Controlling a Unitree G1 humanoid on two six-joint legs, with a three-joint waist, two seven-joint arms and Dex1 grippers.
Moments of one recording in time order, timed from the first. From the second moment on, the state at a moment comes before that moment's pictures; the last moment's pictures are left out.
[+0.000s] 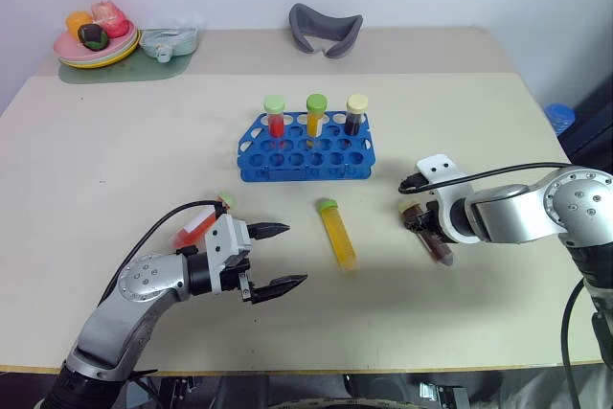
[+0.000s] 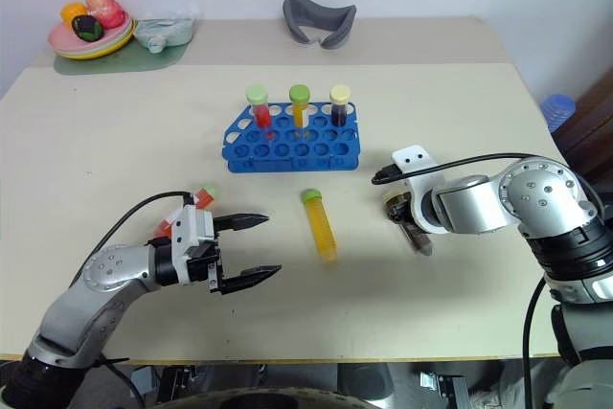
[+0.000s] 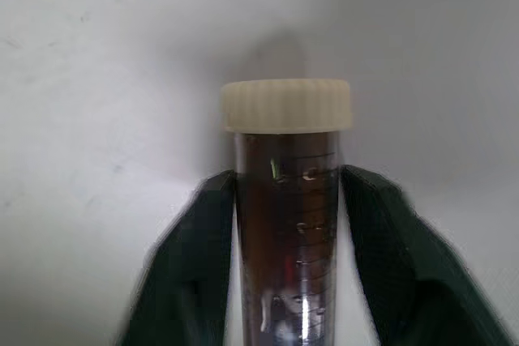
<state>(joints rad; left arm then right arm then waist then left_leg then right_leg) 0.03 0.62 -0.10 -0.48 -0.45 0.31 -0.92 -0.65 -0.98 0.26 -0.17 1.78 1.39 -0.76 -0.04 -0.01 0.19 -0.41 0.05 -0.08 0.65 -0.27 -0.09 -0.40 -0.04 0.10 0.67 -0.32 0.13</state>
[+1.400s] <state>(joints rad) -0.08 0.49 0.05 -0.42 -0.55 0.38 -0.71 -0.43 -0.17 0.17 -0.05 0.24 0.05 0.05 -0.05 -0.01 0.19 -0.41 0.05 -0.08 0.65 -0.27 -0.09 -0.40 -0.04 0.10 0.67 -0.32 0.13</state>
